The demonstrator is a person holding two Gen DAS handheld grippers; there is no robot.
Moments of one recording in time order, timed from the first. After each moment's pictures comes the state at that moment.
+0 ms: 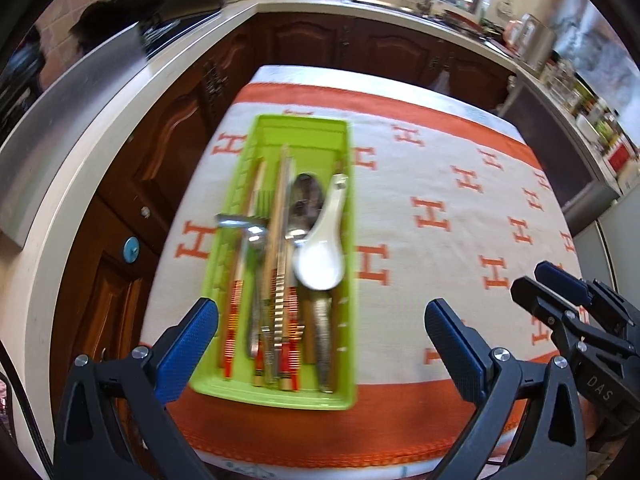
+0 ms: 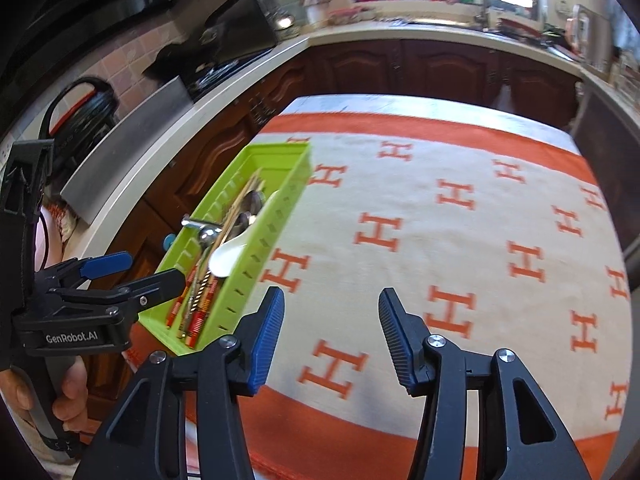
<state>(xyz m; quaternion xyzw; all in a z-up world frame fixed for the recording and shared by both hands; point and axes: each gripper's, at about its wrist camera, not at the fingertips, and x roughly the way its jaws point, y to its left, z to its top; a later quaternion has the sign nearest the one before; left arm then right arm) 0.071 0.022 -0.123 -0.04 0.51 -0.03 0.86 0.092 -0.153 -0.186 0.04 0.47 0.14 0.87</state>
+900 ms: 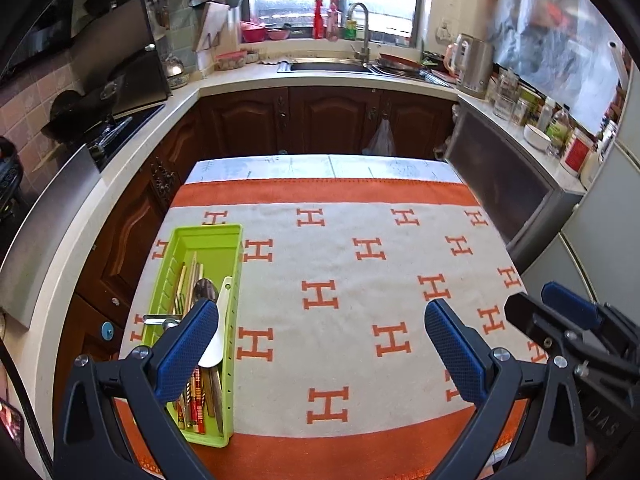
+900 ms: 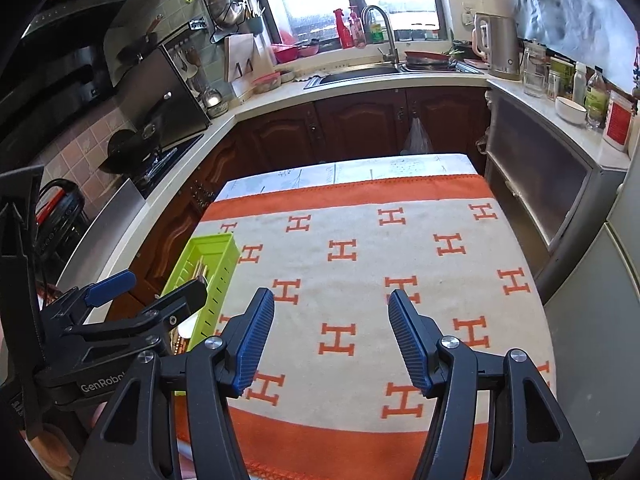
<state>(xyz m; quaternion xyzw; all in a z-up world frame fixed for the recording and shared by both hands) 0.072 -0.100 -0.036 0.00 0.41 -0.06 0.91 0.042 -0.279 -0.080 0.11 0.40 0.02 0.91</state>
